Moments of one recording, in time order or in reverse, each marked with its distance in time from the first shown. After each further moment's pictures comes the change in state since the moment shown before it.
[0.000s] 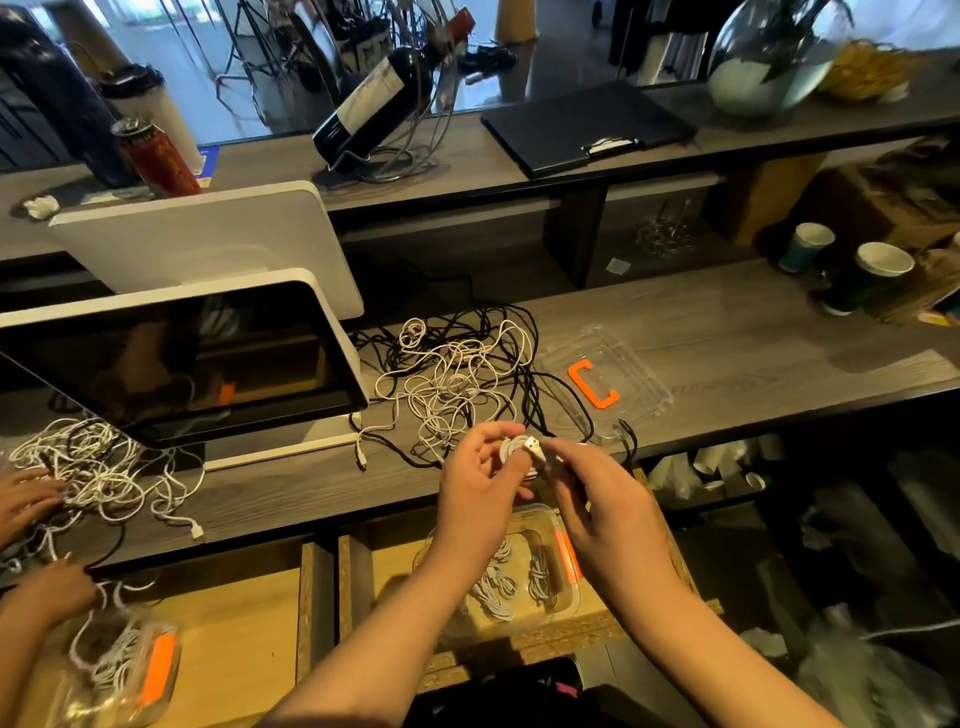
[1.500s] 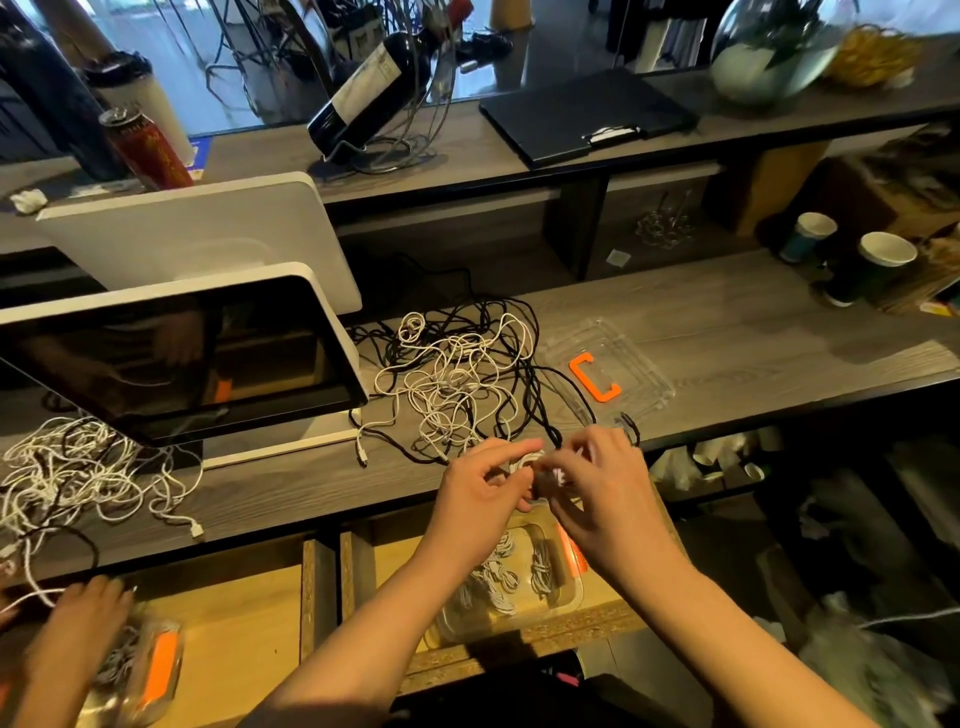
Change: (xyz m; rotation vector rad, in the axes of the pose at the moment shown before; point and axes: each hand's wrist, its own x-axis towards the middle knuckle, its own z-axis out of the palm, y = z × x) left_hand 0.005 -0.009 -0.019 0.190 -0.198 0.007; right_hand 0.013 0.018 0.011 -0.270 -0.122 -0.071
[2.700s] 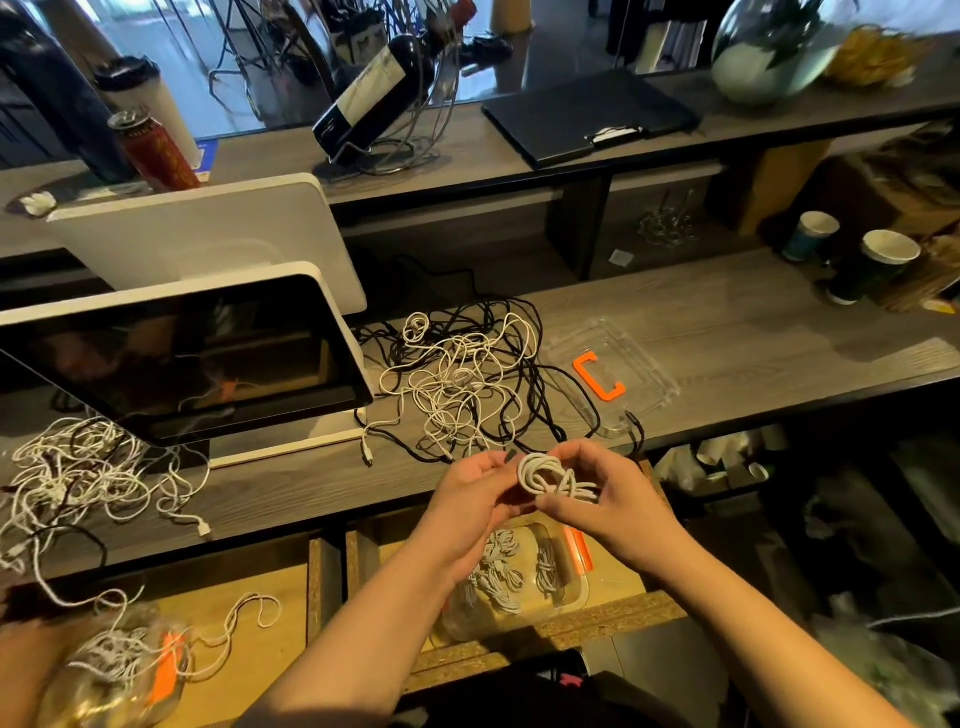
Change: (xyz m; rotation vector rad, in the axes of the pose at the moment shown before) left_hand -0.001 0.004 -0.007 -0.504 0.007 -0.463; right_hand -0.001 0.002 -0.013 0.838 -0.260 0.342
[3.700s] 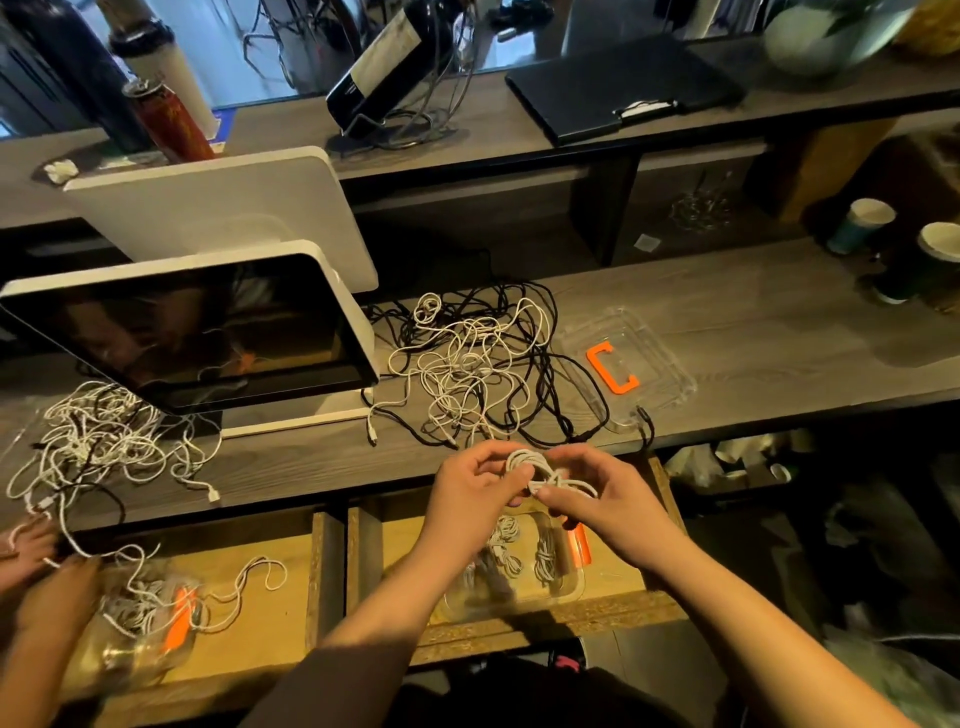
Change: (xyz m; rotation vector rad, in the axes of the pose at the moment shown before) left_hand 0.022 -0.027 -0.002 0.425 0.163 0.318; right_hand 0.015 0.033 -0.012 0.124 -0.092 0.129
